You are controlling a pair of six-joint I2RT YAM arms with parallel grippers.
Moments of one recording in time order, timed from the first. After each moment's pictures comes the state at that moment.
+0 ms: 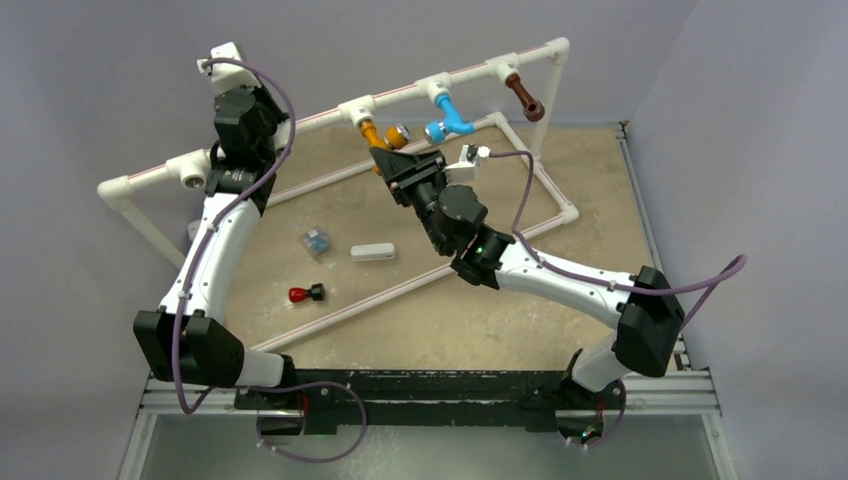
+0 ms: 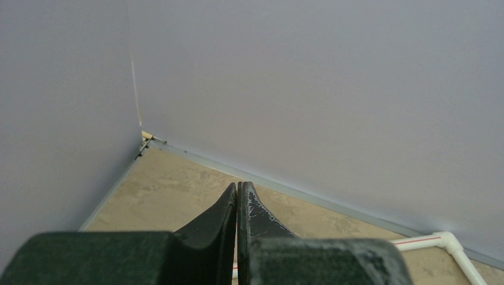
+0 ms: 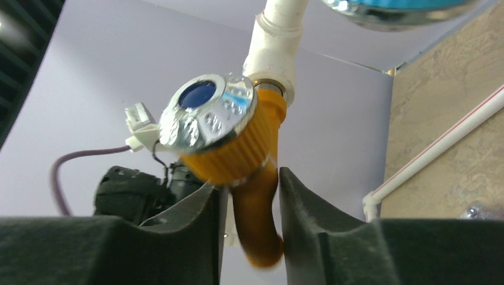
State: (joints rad) left arm -0.11 1.38 1.39 -0.03 -0.31 -0.24; right arm 1.00 1.54 1.22 0.50 0.52 1.27
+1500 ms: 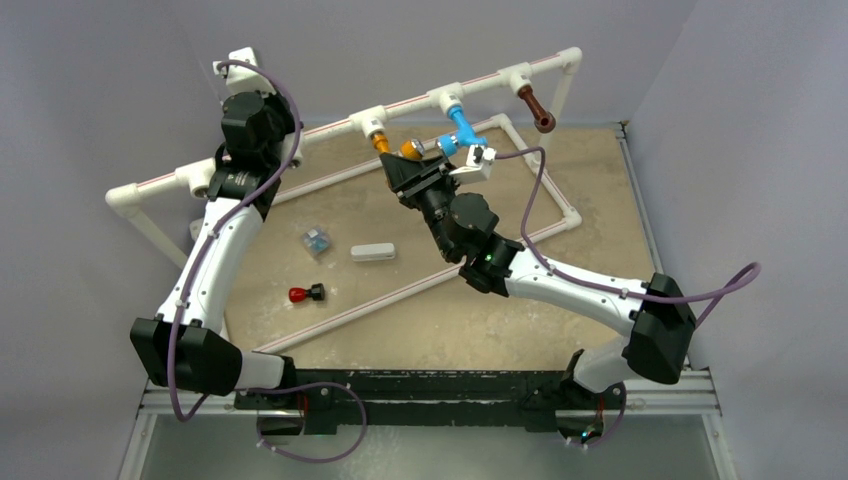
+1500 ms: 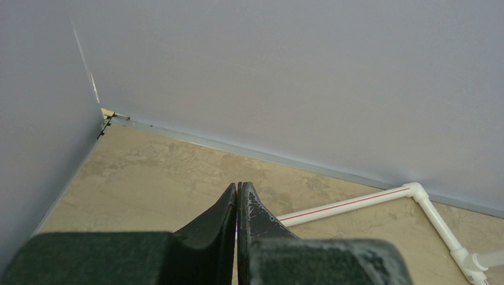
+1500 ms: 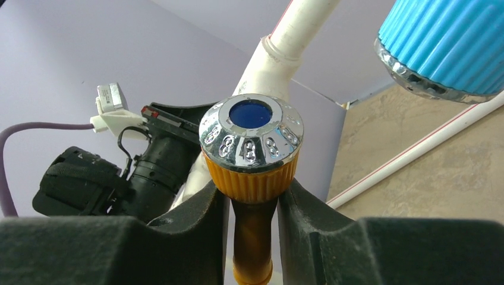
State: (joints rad) left arm -0.15 1.36 1.39 -0.10 -0.25 -0.25; right arm 1.01 1.47 1.15 0.53 0.59 0.99
